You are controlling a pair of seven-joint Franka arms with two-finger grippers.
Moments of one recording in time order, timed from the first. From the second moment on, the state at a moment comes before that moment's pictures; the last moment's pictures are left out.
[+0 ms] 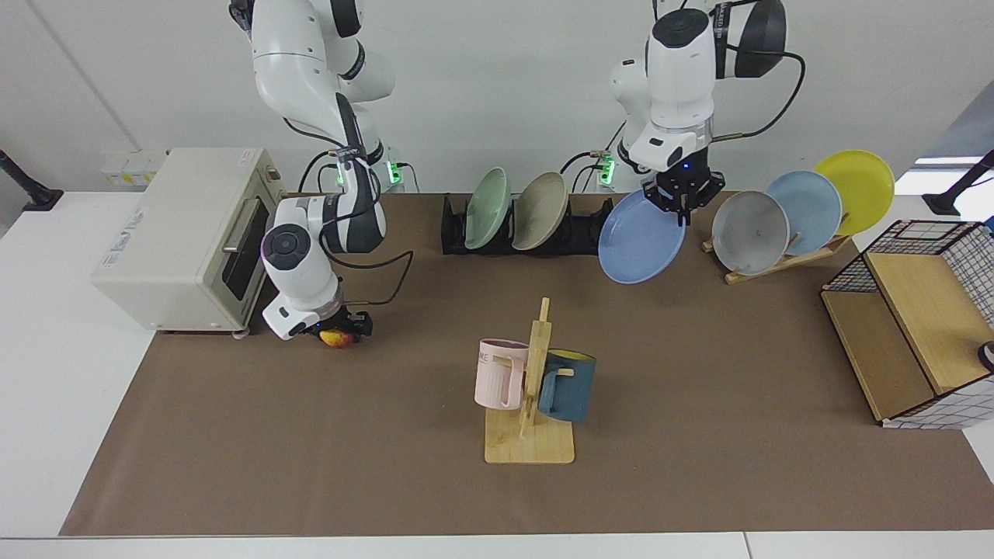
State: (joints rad) left arm -0.07 -0.20 -0.25 -2.02 0.27 1.86 -0.27; right arm 0.16 0.37 -0.08 -1.95 -0.01 2.22 0.11
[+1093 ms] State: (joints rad) left arm -0.16 0.17 -0.27 -2.06 -0.20 2.37 -0.47; right arm 0.15 0.21 -0.09 -1.79 -0.02 1.97 0.11
